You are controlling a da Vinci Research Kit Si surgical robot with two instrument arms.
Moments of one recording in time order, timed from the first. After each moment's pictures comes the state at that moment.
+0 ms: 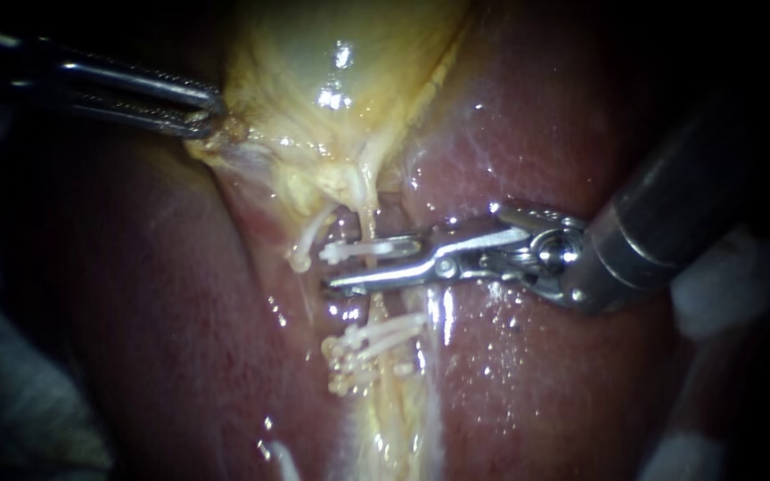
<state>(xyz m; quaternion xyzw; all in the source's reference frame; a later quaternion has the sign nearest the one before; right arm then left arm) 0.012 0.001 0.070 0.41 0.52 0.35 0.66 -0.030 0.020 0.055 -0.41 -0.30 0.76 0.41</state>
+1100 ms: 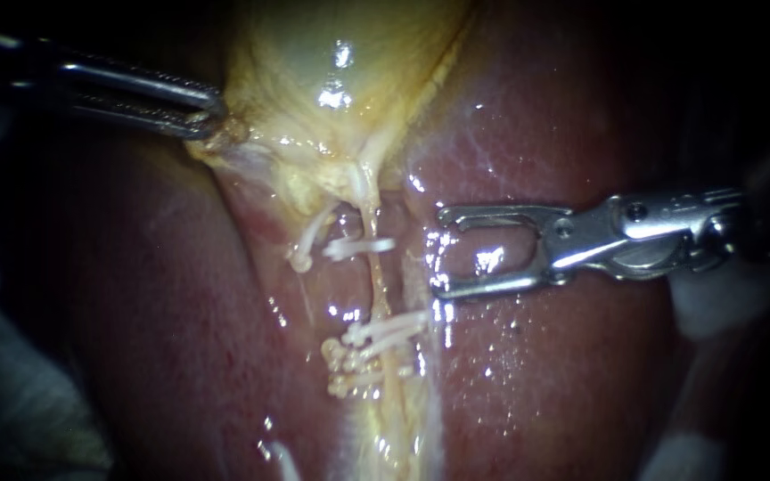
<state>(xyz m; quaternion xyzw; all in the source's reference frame) 0.003 0.002 0.061 0.20 0.55 0.14 0.80 -0.030 0.020 0.055 -0.41 -0.30 0.76 0.41</state>
